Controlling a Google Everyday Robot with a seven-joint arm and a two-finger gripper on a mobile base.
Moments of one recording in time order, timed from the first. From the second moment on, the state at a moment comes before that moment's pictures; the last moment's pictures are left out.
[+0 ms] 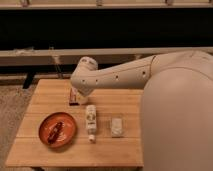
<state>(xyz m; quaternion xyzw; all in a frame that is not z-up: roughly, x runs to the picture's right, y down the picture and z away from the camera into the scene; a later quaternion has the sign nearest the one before) -0.105 0.015 0.786 -0.15 0.00 0.30 0.94</state>
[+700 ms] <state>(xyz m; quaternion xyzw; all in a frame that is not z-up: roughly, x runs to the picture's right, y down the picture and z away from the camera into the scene) -0.145 0.022 0.793 -0.18 -0.04 0.24 0.95</state>
